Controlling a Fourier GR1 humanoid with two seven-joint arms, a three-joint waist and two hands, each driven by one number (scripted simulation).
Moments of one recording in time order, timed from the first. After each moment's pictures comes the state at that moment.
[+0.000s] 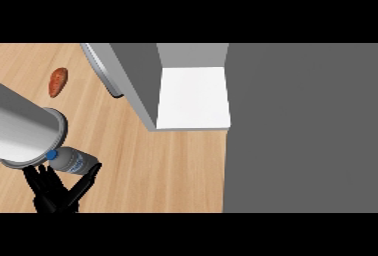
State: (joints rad) left arm 0.00 0.04 0.30 -0.96 0.60 0.33 -0.83; right arm 1.19 -0.14 -0.03 -2.48 -0.17 0.52 -0.49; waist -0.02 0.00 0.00
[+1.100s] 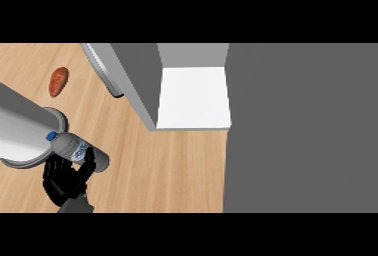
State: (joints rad) left arm -0.20 0.07 0.36 -0.70 0.67 0.07 -0.99; right arm 1.19 -0.13 -0.09 -2.44 -0.17 0.56 -0.51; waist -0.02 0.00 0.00
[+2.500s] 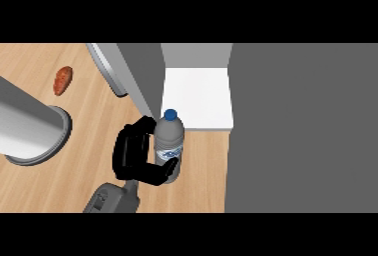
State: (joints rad) left arm -0.18 0.00 -0.29 -1.33 0.43 0.11 -0.52; right arm 1.14 -0.14 -0.09 -2.43 -0.17 0.55 -0.50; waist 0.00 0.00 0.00
